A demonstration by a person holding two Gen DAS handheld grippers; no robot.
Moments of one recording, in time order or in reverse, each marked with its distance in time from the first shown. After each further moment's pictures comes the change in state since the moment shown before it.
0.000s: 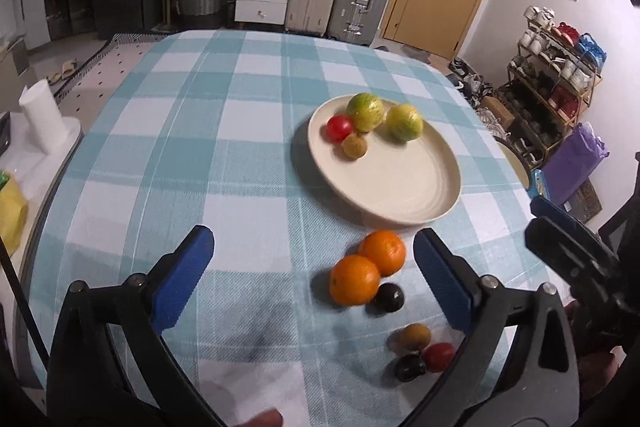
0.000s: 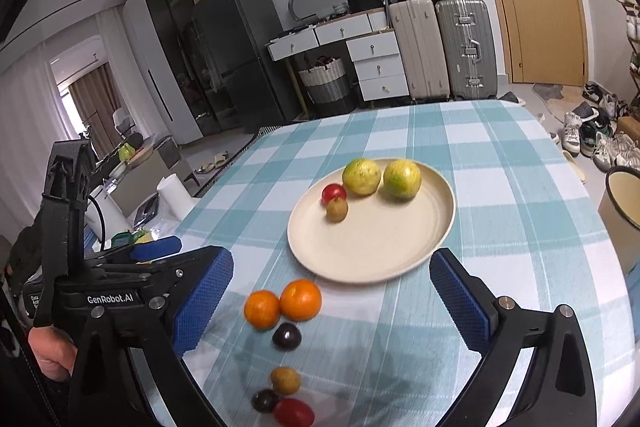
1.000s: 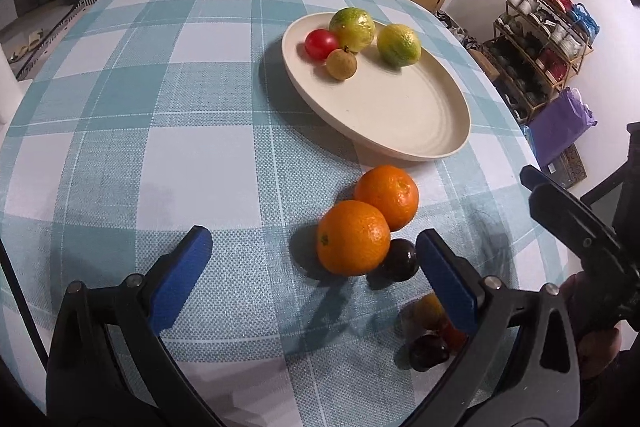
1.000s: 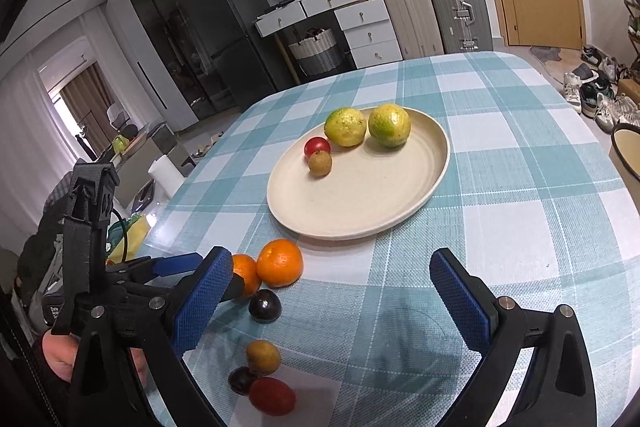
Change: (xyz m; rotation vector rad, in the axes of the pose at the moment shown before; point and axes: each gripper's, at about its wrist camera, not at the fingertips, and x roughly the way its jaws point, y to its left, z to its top) left arm 0.068 -0.003 -0.025 0.032 0.197 -0.098; right arm 0.027 -0.024 -0.024 0.071 0.104 0.013
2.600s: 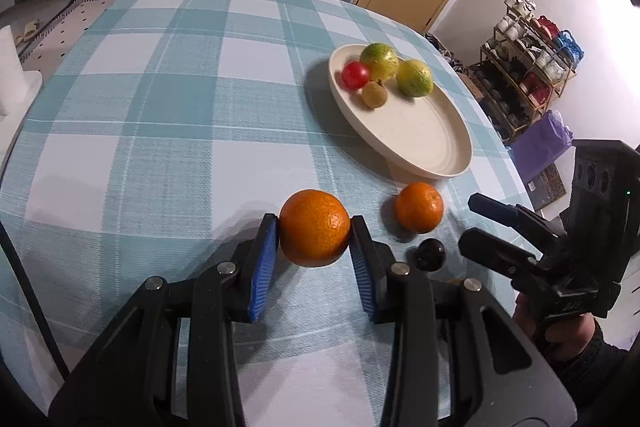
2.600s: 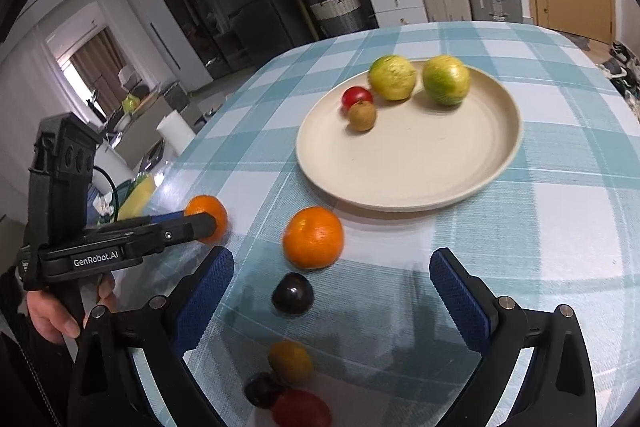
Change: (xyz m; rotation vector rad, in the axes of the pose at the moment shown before) left arm -0.031 0.065 -0.002 -0.050 -0.070 -0.087; right arm 0.054 0.035 -0.006 -0.073 0.151 0.051
